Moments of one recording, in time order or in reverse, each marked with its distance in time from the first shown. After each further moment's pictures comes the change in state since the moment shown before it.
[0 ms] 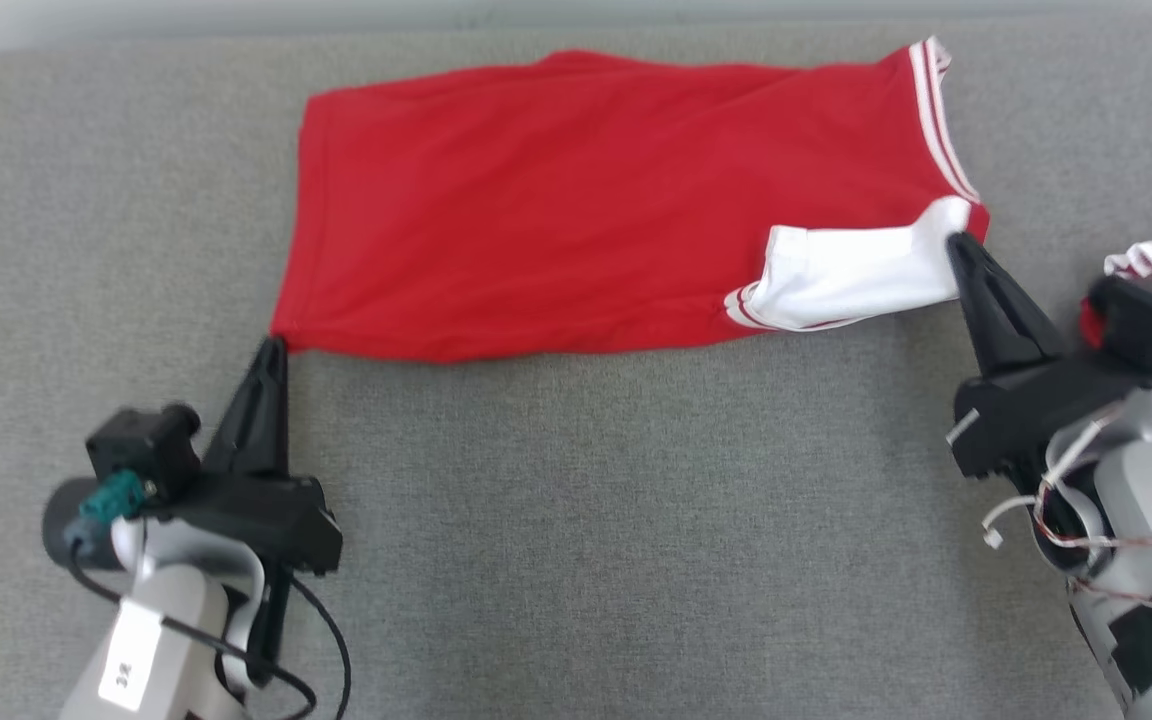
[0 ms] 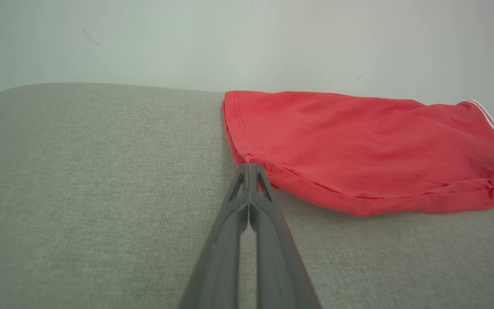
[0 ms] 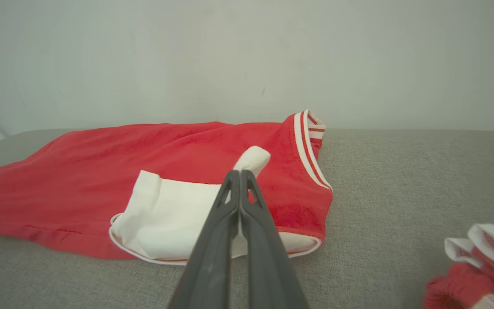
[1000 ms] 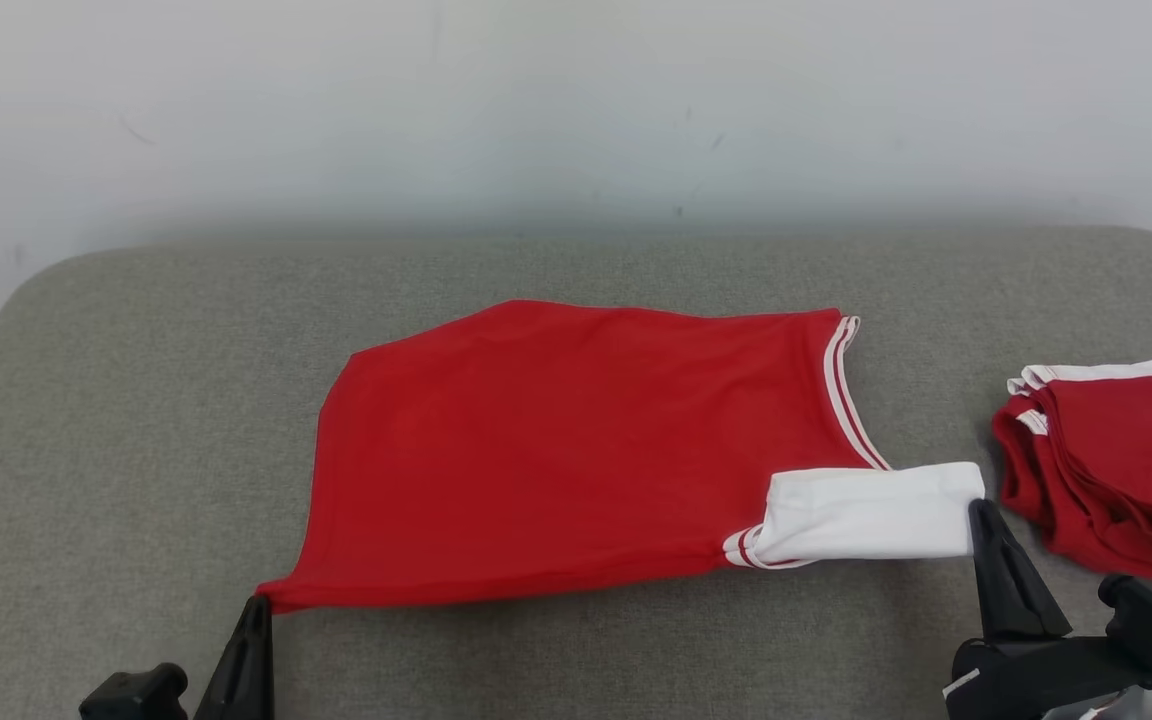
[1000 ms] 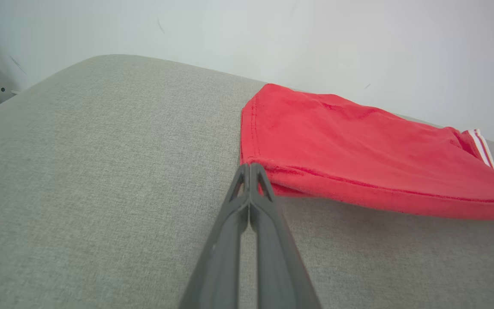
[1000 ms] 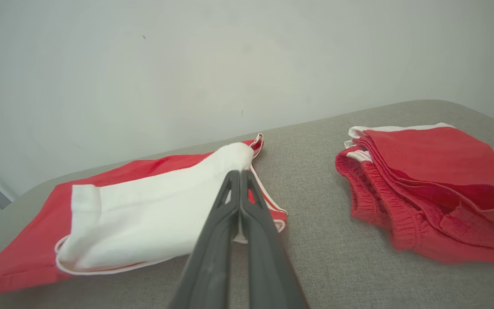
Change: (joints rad) left arm 0.434 0.003 0.063 -0.115 -0.041 0.036 -0.034; right arm 0.526 0.090 -0.106 -0.212 0.046 -0.128 -0.131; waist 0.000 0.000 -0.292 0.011
